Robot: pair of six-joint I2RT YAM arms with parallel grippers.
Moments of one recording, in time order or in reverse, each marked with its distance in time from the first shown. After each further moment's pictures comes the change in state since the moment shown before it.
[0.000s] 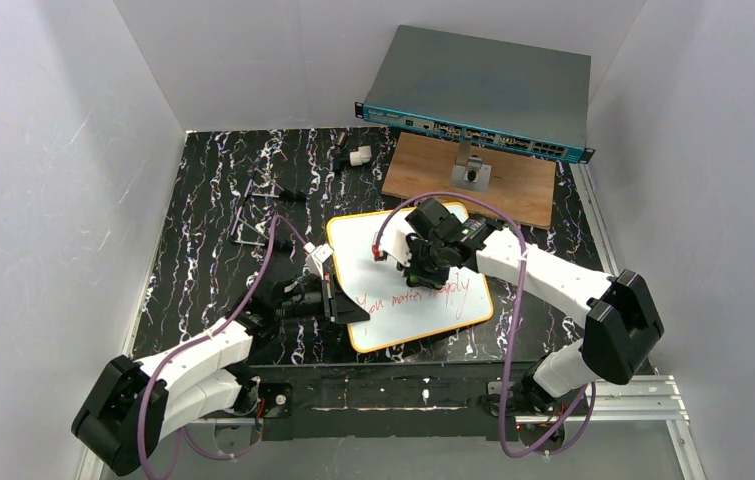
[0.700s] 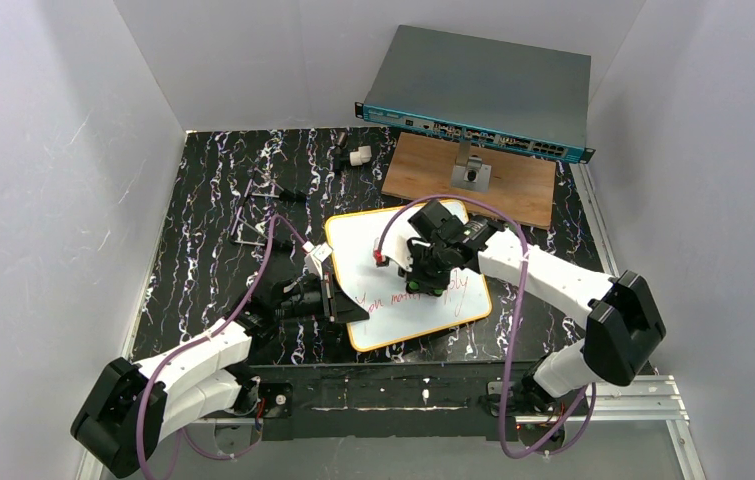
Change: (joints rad) left arm 0.002 -0.016 0.000 -0.009 -0.015 0.011; right arm -0.002 -0.015 -0.029 -0.002 -0.094 -0.014
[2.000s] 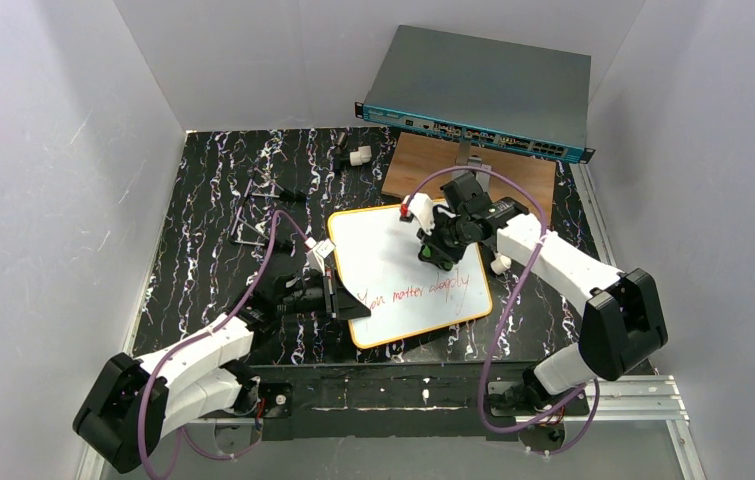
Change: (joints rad) left arm 0.001 0.027 0.036 -0.023 0.000 0.014; right arm -0.231 0.027 0.029 0.116 -0.020 0.126
